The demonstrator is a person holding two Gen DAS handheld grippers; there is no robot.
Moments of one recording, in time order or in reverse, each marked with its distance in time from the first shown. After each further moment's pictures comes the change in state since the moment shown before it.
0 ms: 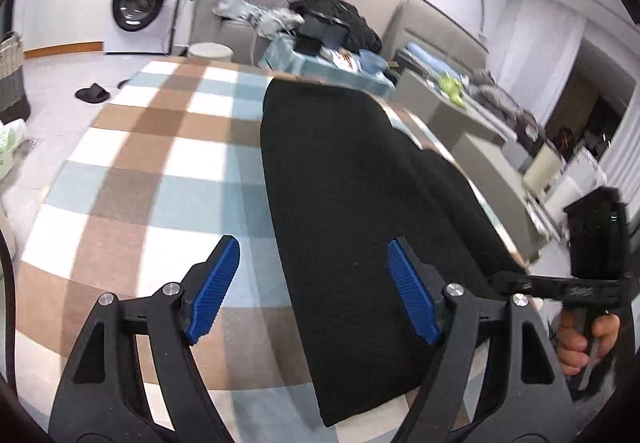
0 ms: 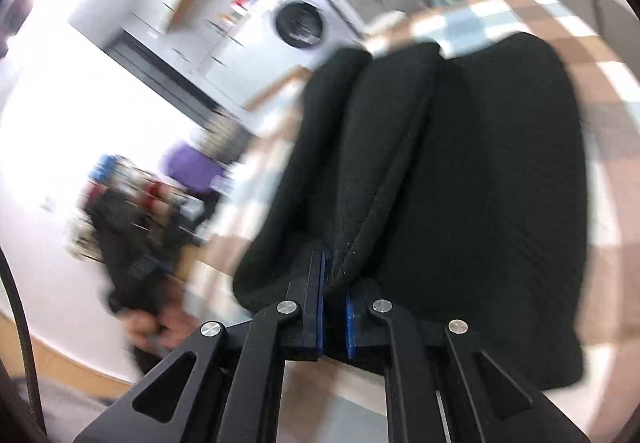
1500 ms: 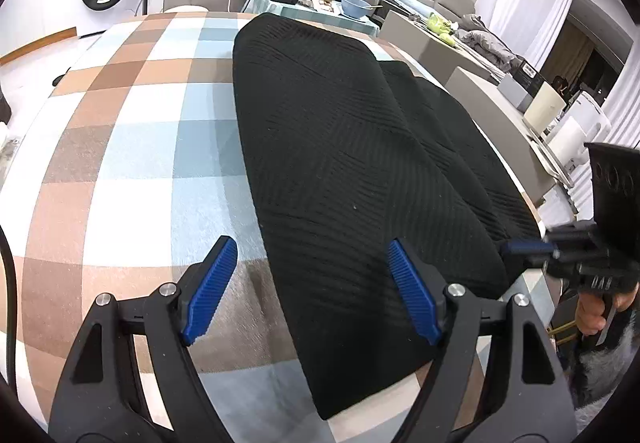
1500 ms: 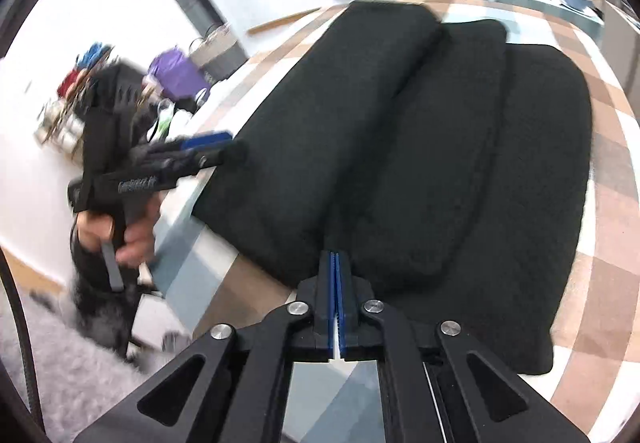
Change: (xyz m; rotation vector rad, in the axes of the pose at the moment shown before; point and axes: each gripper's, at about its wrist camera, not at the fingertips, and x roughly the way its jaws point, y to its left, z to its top) left arm 0.048 -0.015 -0.023 0.064 0.167 -0.003; right arm -0.012 0.008 -0.004 -0.238 0.064 -0.030
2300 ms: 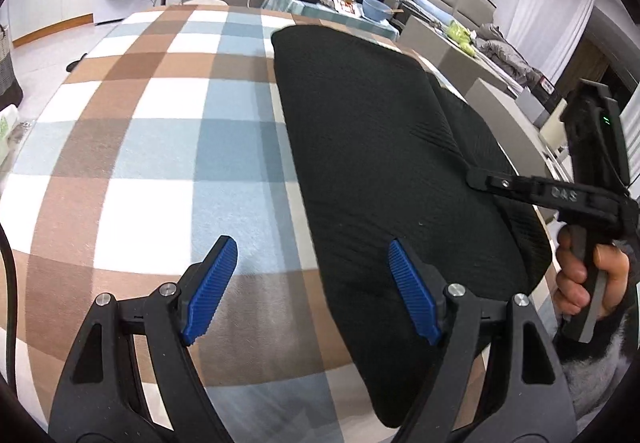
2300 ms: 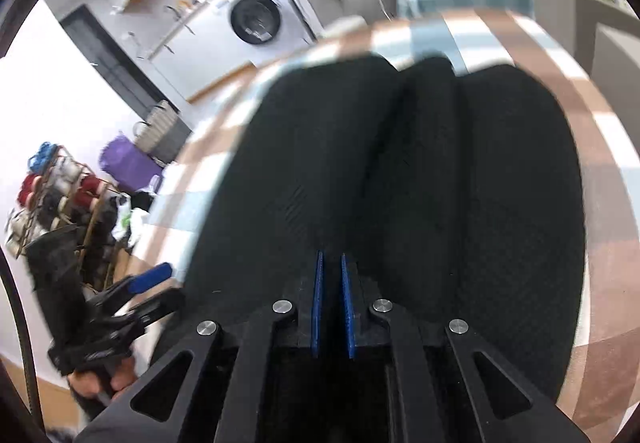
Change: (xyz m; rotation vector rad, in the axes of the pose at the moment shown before) left arm 0.008 0.009 0.005 -0.057 0.008 0.026; right arm 0.027 -0.035 0.070 0.235 -0.103 -0.114
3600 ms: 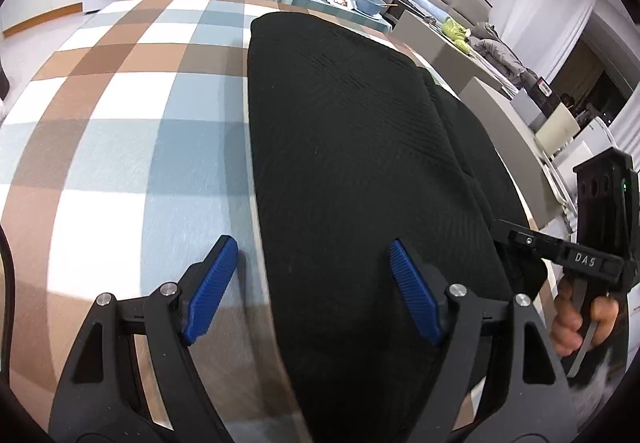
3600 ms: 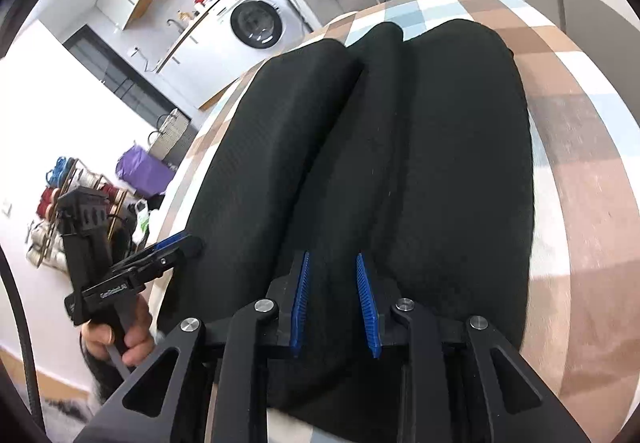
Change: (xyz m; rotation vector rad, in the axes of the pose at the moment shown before) left arm 0.032 -0.009 0.018 -0.024 0.018 -0.037; right arm -0.024 -0.044 -0.027 0.026 -0.035 0.070
